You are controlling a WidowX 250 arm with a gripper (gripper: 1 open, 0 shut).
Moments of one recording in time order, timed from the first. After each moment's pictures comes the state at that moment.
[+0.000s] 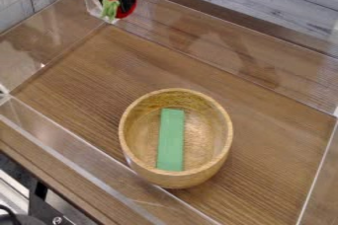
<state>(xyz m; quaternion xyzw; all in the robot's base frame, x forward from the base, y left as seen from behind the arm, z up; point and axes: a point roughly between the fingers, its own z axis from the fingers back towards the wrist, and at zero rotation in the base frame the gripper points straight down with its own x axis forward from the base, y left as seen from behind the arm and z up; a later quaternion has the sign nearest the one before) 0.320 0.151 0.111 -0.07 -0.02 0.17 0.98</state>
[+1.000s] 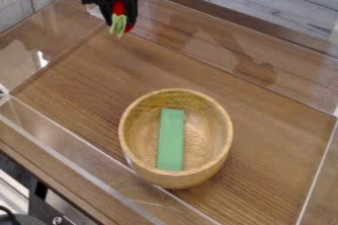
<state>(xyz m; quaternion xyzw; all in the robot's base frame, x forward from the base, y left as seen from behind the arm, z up) 0.330 0.157 0.081 -0.07 -0.01 0.29 0.95</state>
